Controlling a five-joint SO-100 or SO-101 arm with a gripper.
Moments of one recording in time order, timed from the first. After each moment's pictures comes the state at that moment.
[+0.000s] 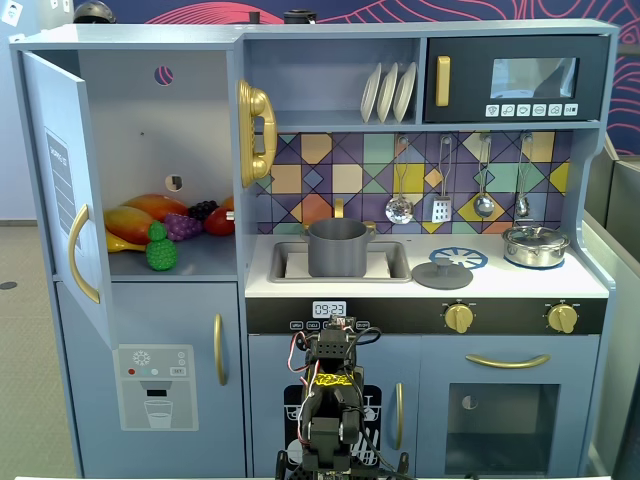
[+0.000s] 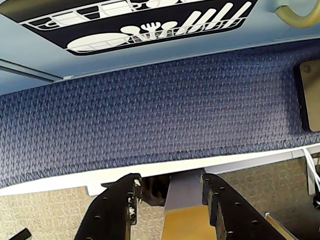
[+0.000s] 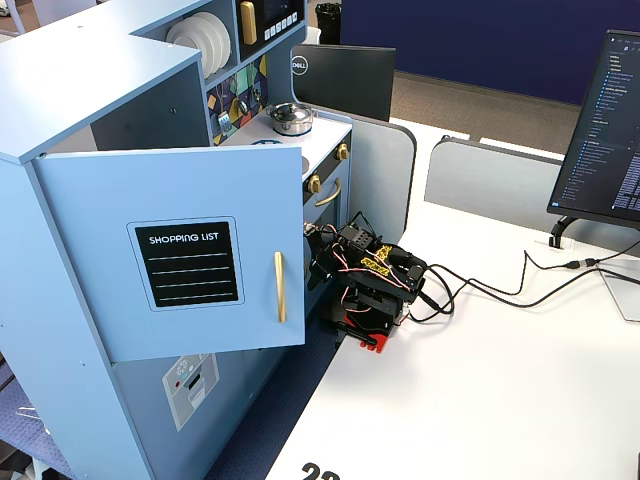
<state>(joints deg) 2.8 182.5 172.4 77.6 -88.2</state>
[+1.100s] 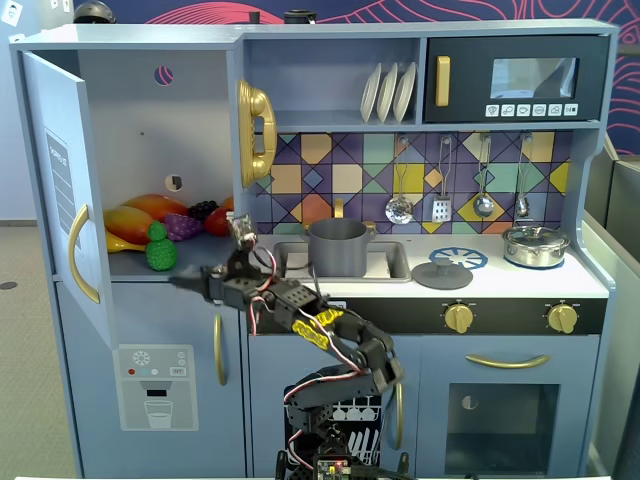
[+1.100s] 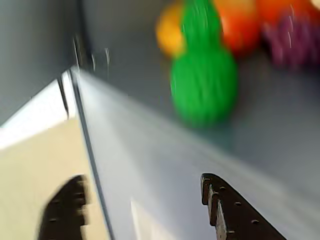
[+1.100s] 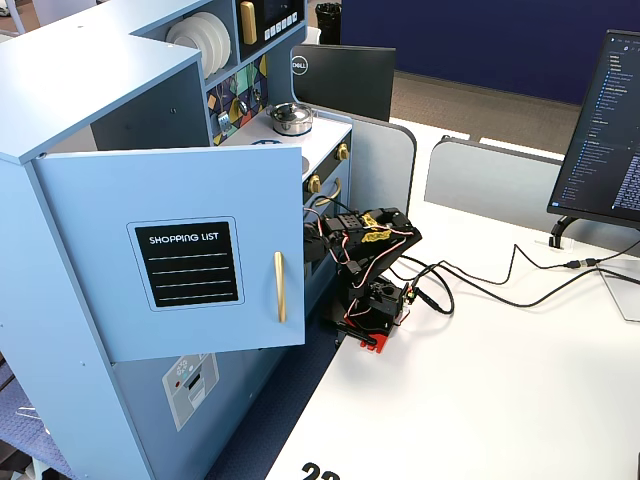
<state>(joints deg) -51.7 149.0 135.5 8.4 -89.1</state>
